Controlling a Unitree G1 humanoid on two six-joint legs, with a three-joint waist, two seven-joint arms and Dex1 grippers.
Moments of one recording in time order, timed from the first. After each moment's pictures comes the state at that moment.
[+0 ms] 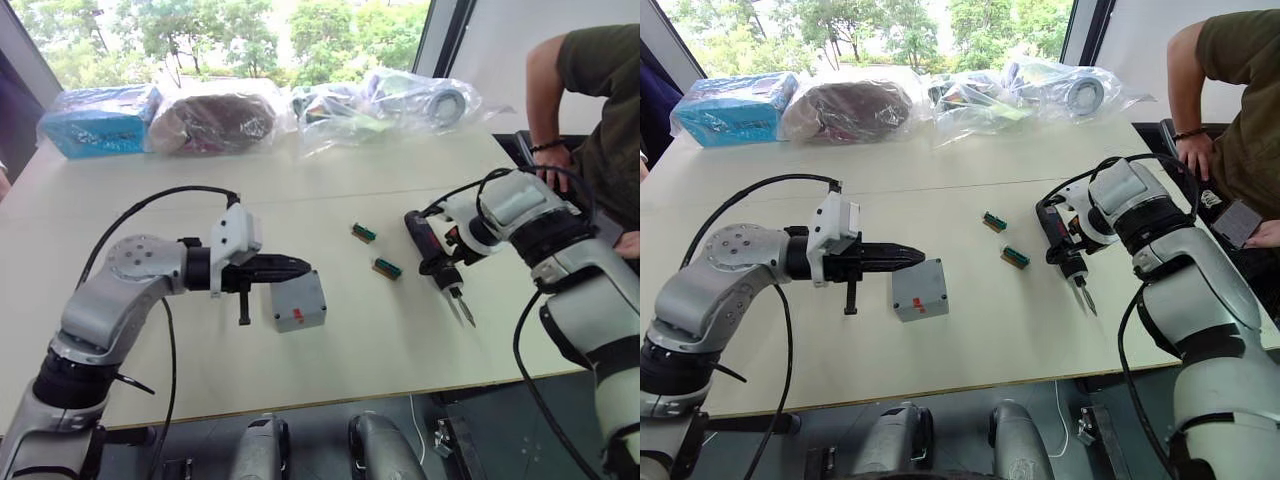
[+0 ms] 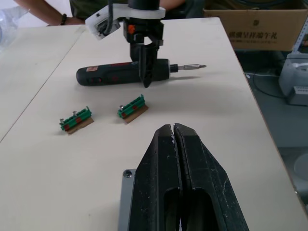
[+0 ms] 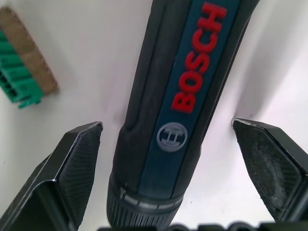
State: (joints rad) left arm -0.44 0.73 -0.06 -0.40 -0.53 0.54 -1.06; right arm -1.23 -0.68 0.68 0.78 0.11 1.26 1.02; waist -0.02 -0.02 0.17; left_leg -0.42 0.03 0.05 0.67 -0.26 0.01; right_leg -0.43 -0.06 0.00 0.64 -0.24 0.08
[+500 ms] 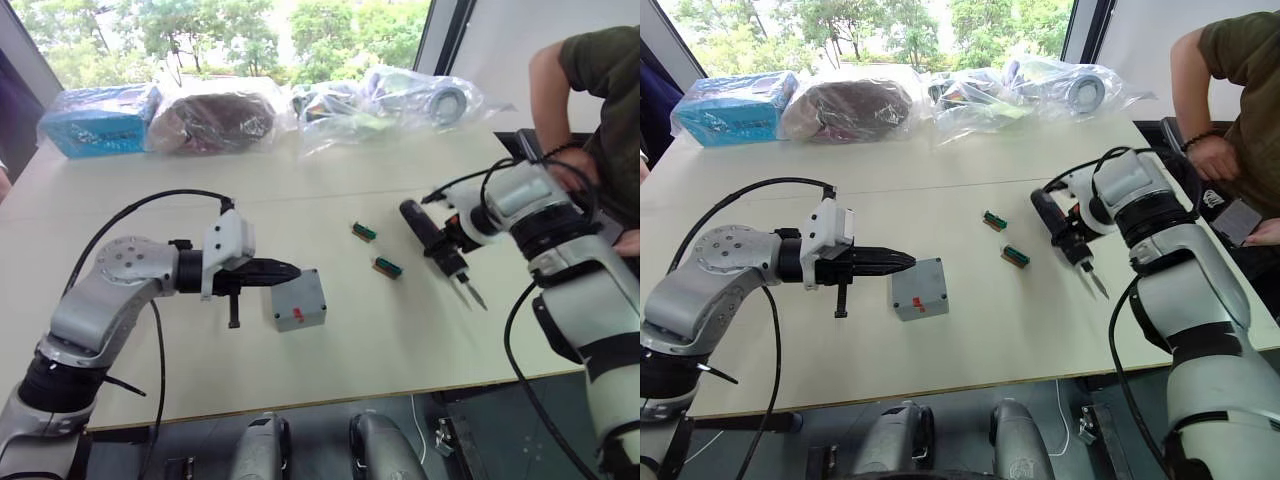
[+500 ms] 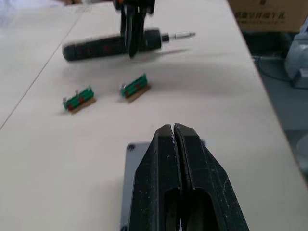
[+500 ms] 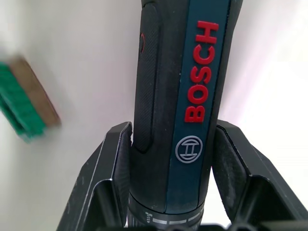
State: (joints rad) left arm -0.42 0.79 -0.06 -0.35 -0.49 0.49 -1.10; right arm -1.23 -0.71 0.46 0.62 0.08 1.28 0.98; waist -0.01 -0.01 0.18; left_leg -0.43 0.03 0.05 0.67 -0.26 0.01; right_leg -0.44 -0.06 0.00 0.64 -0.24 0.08
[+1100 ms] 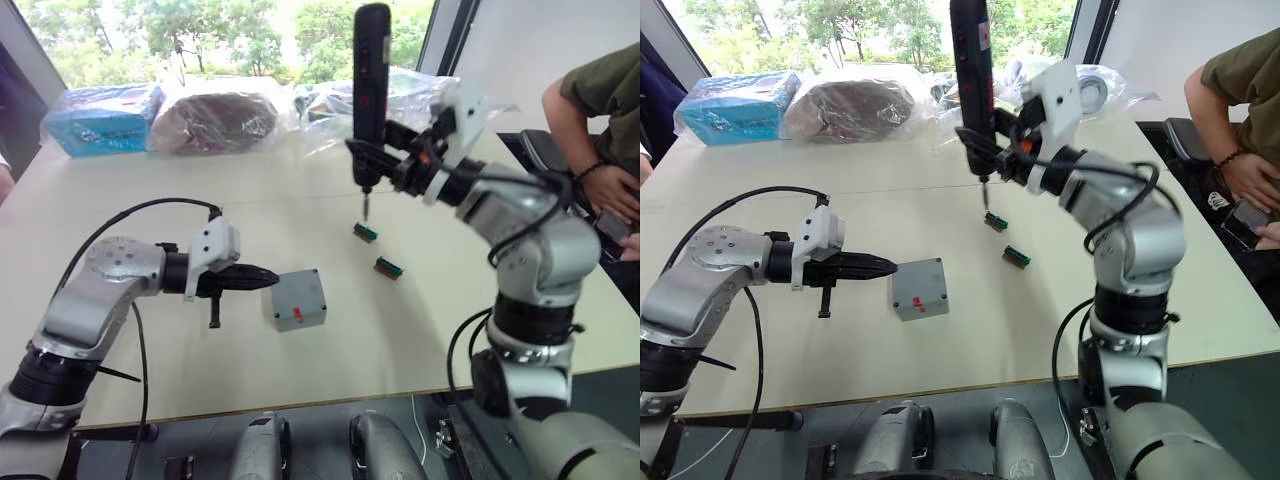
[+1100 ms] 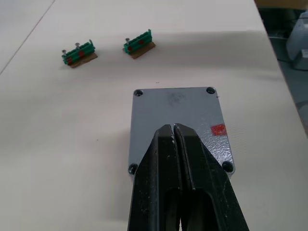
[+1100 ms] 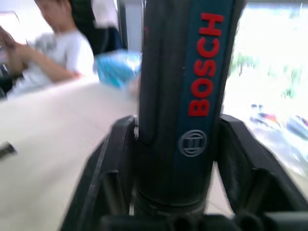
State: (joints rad) left arm -0.43 0.81 -0.08 -0.23 -0.43 0.45 -1.20; right arm -0.73 -0.19 -0.13 -0.36 0.39 0.82 0.63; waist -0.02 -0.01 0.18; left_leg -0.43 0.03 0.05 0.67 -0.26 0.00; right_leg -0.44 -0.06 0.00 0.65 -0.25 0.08
